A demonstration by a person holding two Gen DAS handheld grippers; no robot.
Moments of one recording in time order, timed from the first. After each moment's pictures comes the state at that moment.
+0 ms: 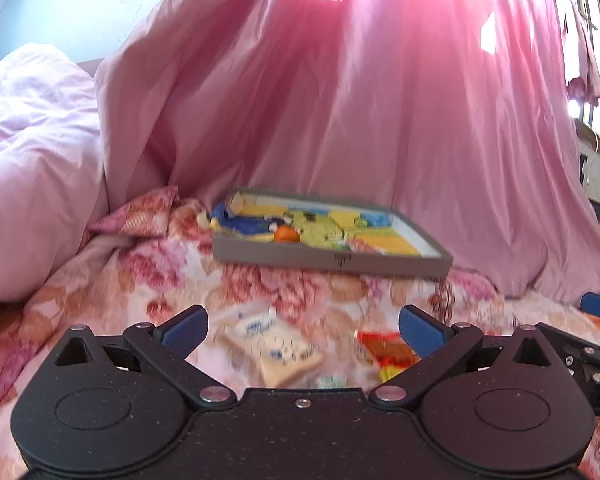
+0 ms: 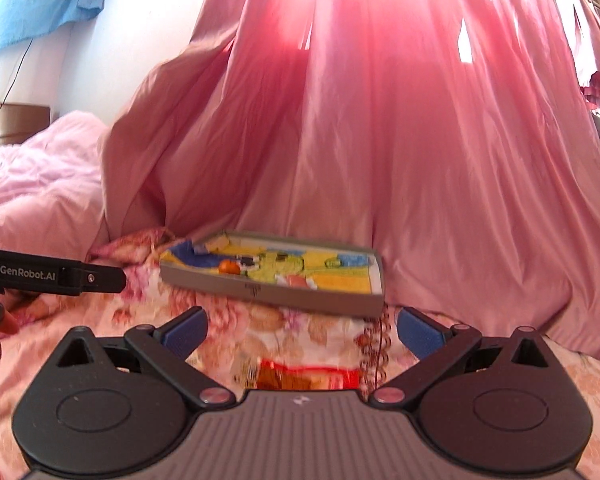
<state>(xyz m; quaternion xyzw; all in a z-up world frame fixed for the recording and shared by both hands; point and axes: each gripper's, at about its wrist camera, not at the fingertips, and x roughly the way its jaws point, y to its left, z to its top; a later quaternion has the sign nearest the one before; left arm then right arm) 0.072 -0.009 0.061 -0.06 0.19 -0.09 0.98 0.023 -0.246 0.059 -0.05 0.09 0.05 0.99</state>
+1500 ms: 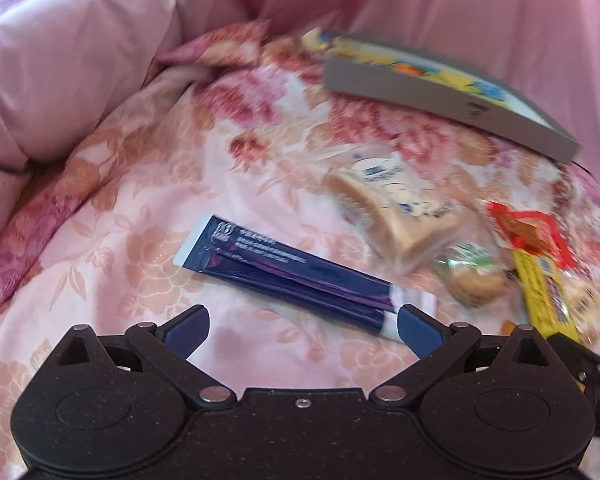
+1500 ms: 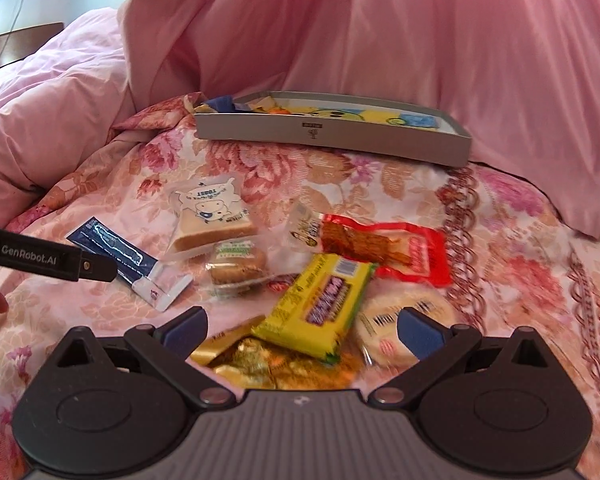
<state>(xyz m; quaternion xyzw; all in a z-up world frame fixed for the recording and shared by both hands) 0.130 0.034 -0.025 -0.08 0.39 0.02 0.92 0.088 -0.208 -0.027 -0.05 0.25 0.11 0.96</state>
